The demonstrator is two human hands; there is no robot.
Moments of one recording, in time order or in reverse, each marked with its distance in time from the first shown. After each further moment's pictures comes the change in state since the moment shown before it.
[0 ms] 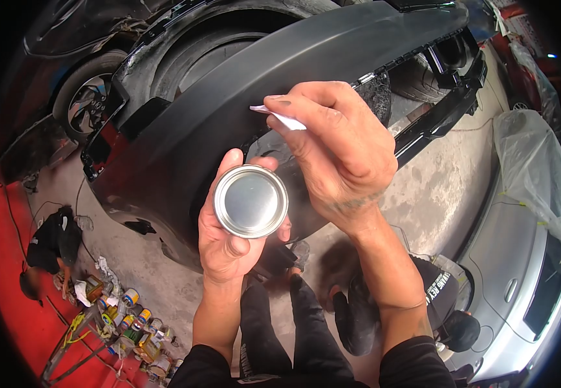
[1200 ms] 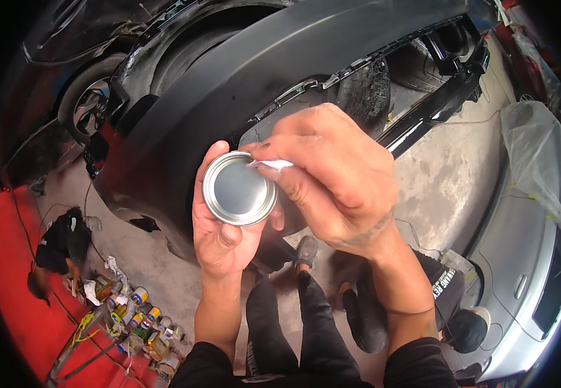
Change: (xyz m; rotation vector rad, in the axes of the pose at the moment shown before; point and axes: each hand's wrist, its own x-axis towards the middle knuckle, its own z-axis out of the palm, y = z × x) left_hand -0.001 -0.001 0.008 0.023 0.058 0.038; right_hand -0.013 -0.018 -0.032 0.197 -0.252 0.041
